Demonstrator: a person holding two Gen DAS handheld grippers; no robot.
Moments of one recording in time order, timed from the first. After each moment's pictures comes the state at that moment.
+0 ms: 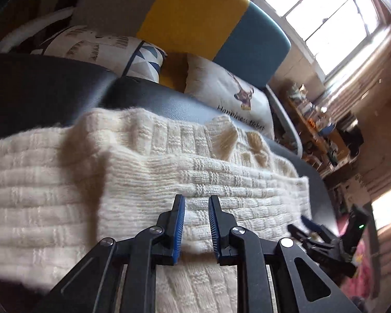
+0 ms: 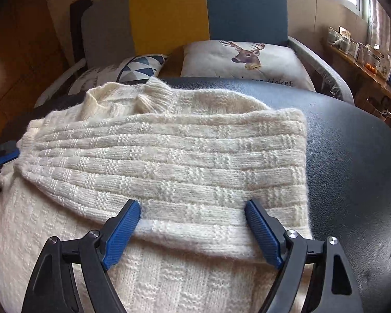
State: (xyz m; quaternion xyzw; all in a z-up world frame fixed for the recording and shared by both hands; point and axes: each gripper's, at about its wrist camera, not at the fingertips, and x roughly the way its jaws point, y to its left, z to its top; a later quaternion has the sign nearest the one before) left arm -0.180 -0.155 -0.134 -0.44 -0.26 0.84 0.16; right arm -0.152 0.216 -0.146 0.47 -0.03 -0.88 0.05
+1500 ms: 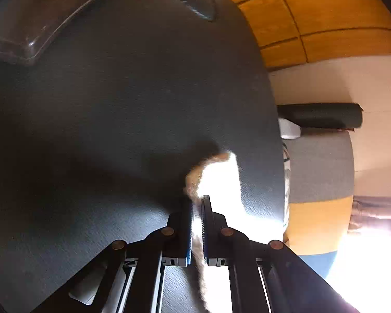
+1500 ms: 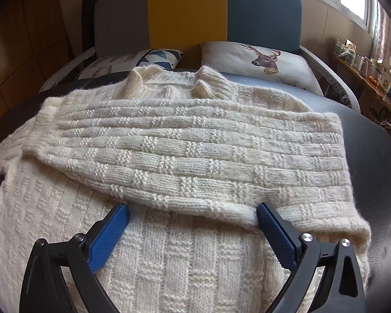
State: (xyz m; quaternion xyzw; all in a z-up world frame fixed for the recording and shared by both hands) left arm -0.044 -0.540 -0.199 -0.30 -0.61 0.70 -0.23; right arm -0.134 0.135 -0.163 0.47 0.03 -0.88 0.05
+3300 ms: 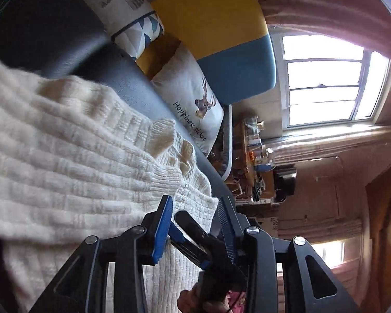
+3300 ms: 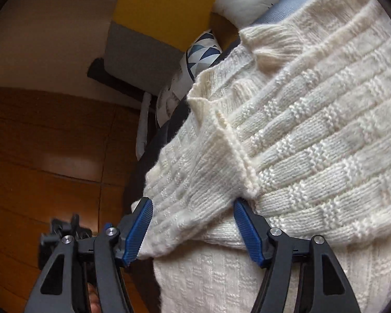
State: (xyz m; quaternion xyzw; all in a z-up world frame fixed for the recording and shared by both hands) left arm -0.167 -0.161 -0.105 -0.46 -0.49 0.71 0.22; right arm -0.184 0.159 -0.186 0.47 -0.46 -0.72 0.24
